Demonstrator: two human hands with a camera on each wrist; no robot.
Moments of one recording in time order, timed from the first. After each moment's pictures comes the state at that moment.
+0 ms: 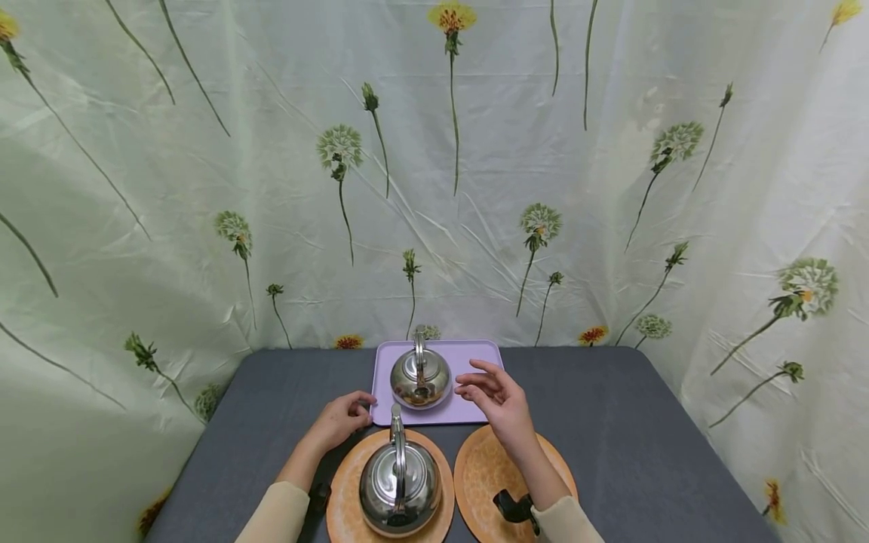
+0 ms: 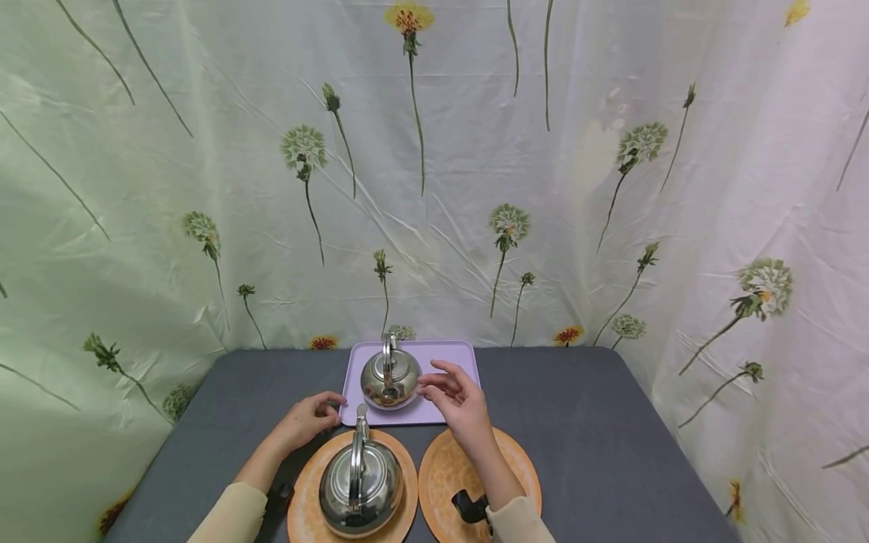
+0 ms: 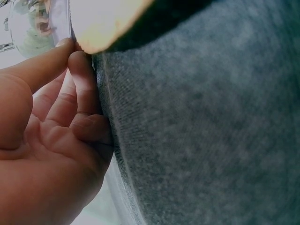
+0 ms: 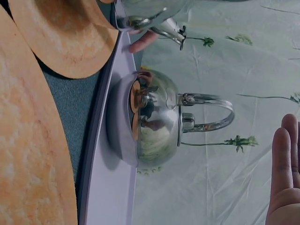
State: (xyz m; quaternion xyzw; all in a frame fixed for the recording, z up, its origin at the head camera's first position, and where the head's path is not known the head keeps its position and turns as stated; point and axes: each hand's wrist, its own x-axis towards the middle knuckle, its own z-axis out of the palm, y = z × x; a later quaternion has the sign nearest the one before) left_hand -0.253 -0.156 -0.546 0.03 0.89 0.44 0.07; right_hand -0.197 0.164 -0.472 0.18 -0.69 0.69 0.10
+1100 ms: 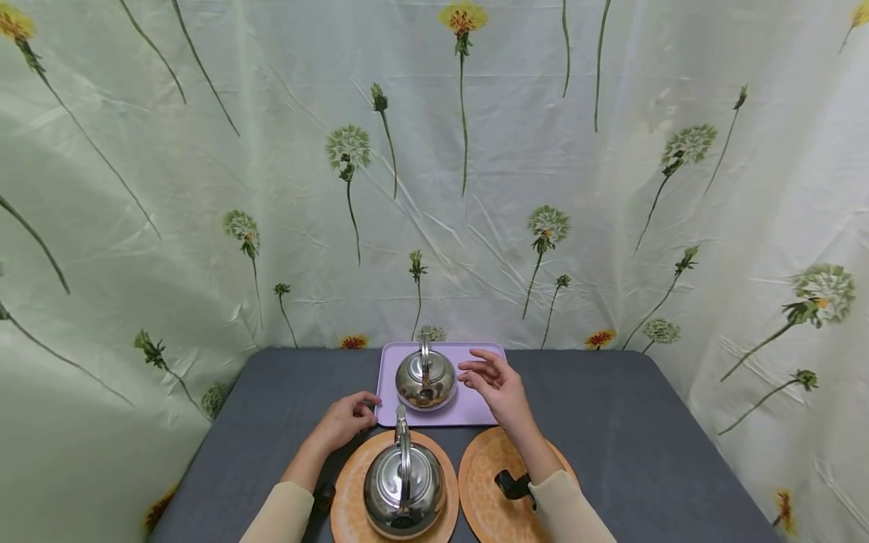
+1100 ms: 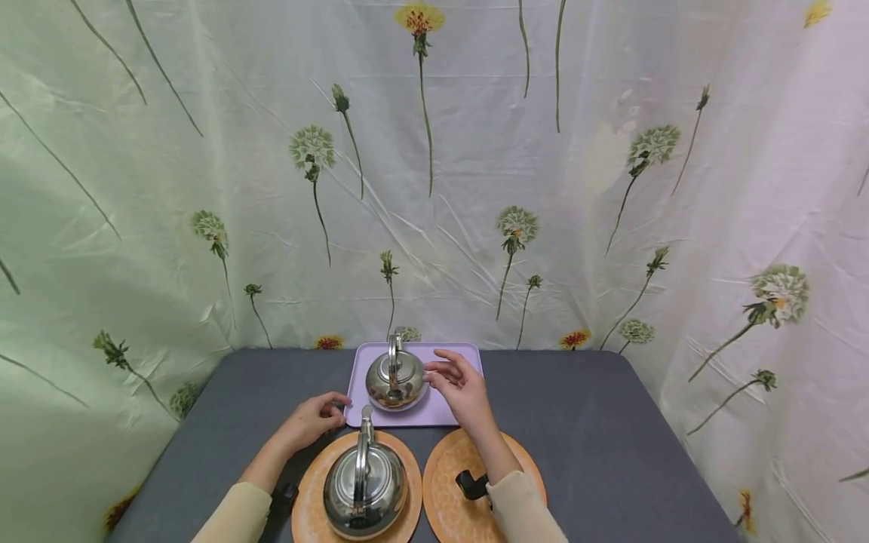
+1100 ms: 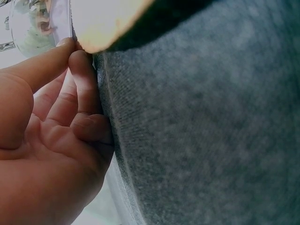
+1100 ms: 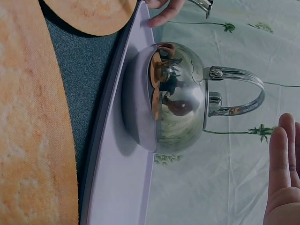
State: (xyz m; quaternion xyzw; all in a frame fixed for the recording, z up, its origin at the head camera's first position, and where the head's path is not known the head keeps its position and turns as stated) left_hand -0.256 -0.159 -0.549 0.04 0.89 0.44 0.07; right_hand -0.239 0.162 -0.482 0.15 -0.70 0.70 0.06
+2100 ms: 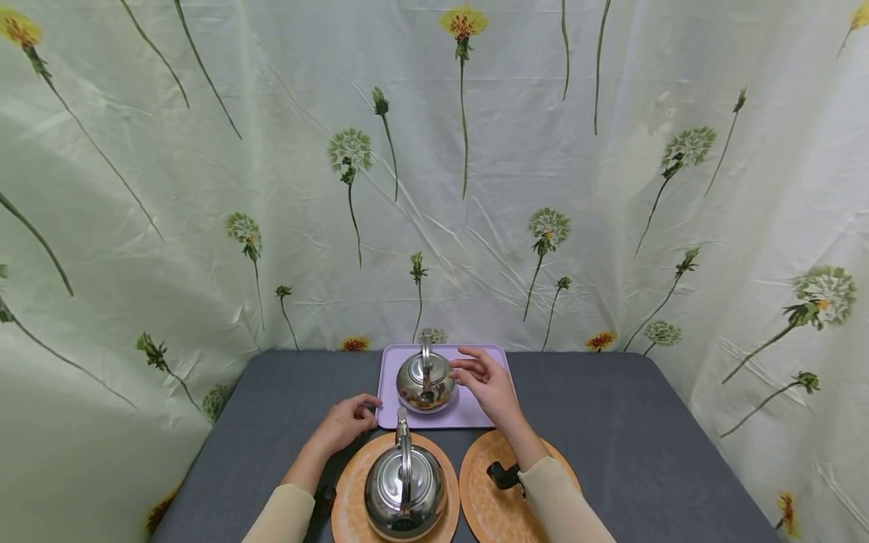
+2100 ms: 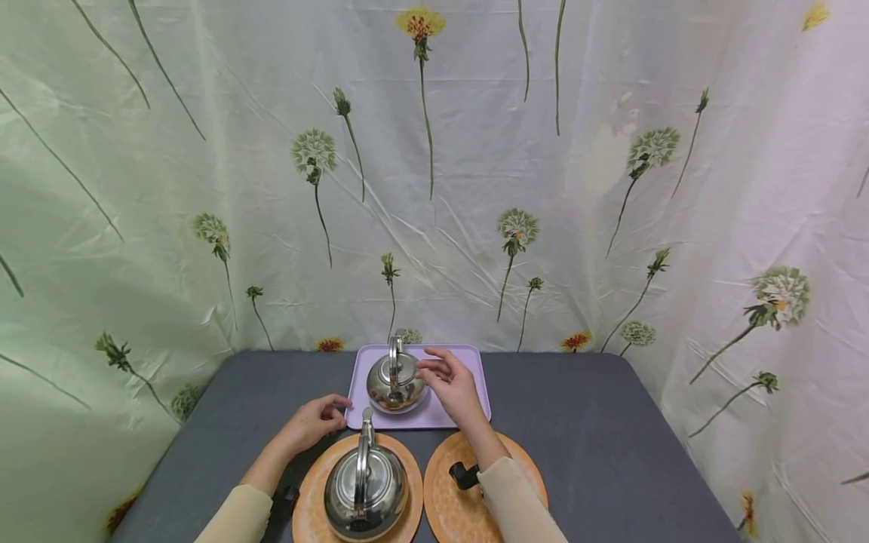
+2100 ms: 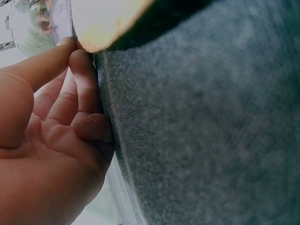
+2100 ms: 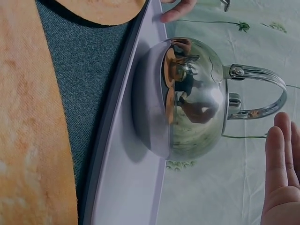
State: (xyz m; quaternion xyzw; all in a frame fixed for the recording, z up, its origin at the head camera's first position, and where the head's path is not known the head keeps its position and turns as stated) left_hand -0.254 -0.158 -0.549 0.03 0.90 0.44 0.06; right_hand -0.262 0.148 -0.489 0.13 -0.72 0.68 0.03
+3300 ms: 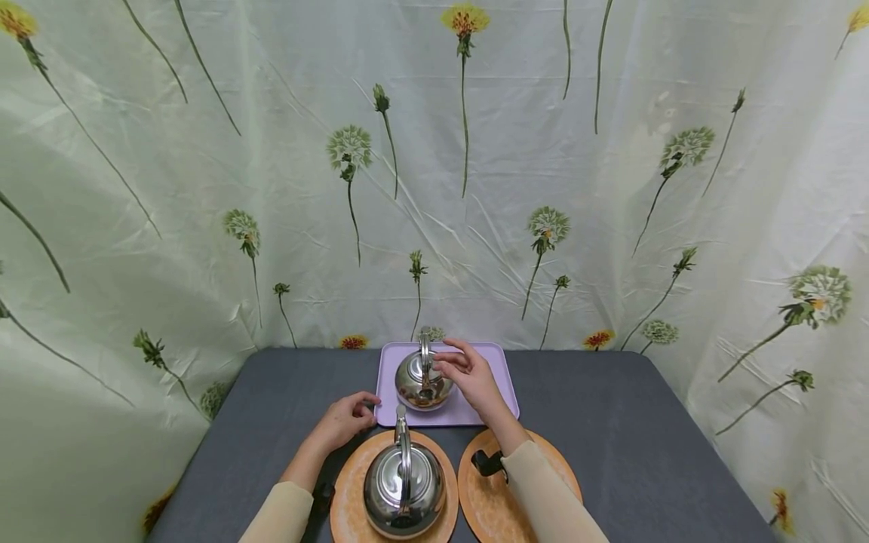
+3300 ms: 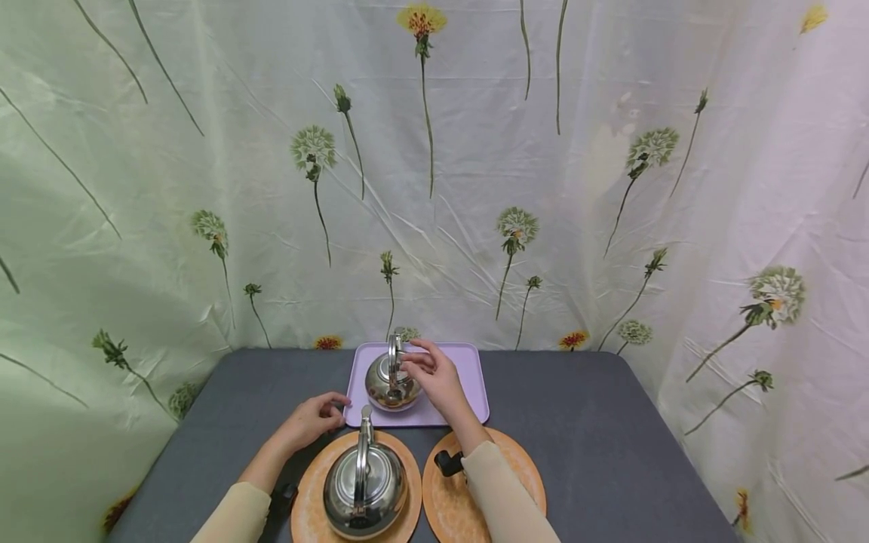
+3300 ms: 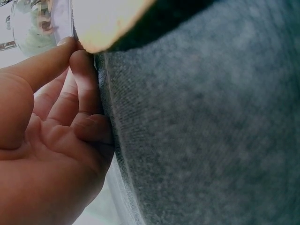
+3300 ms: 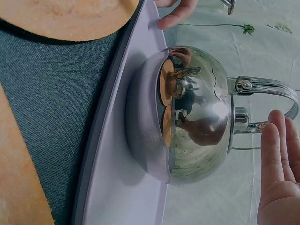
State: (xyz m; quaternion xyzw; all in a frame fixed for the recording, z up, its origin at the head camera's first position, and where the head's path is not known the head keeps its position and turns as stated) left_hand -0.254 -0.159 -0.548 0.04 0.89 0.44 0.07; right_hand -0.277 0.122 -0.488 0.13 -0.72 0.68 0.00
